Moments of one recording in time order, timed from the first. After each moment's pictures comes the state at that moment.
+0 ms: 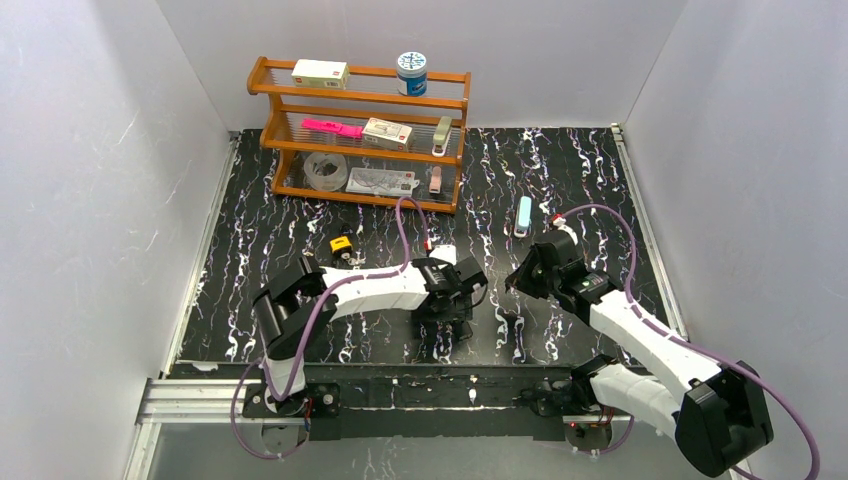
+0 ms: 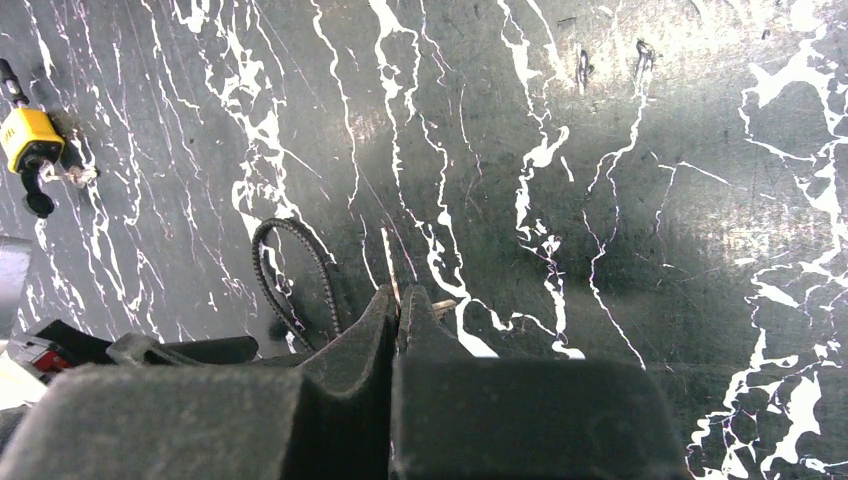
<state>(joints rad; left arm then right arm) -1.12 1.83 1.21 -0.69 -0.31 -1.06 0.51 0.99 0.57 -0.40 0.05 0.84</state>
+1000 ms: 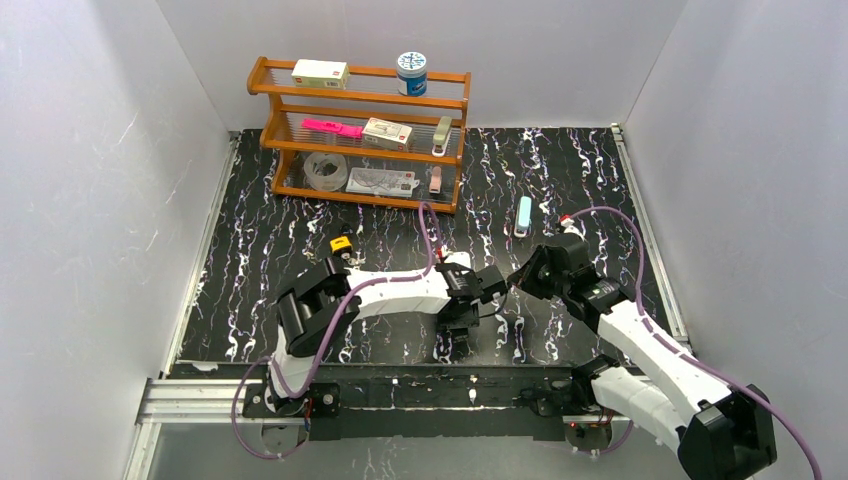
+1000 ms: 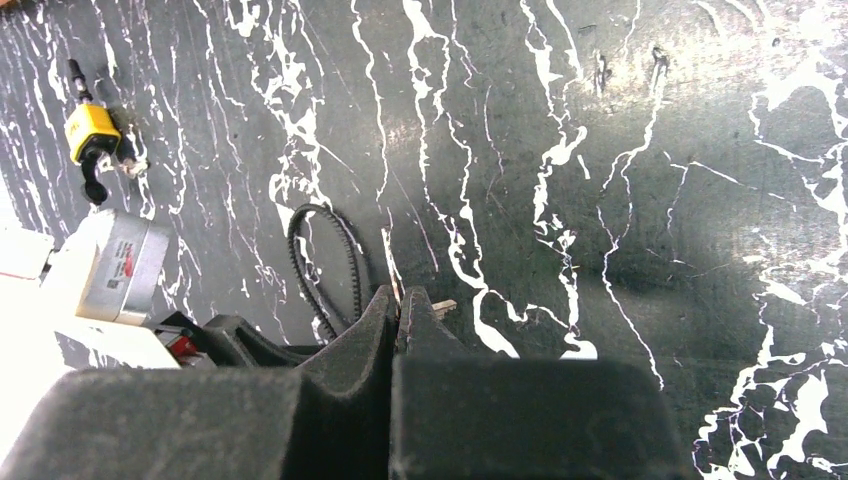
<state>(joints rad) -1.19 1.93 1.34 -0.76 -0.31 -1.20 0.48 0.89 0.55 -0.41 0.00 0.83</state>
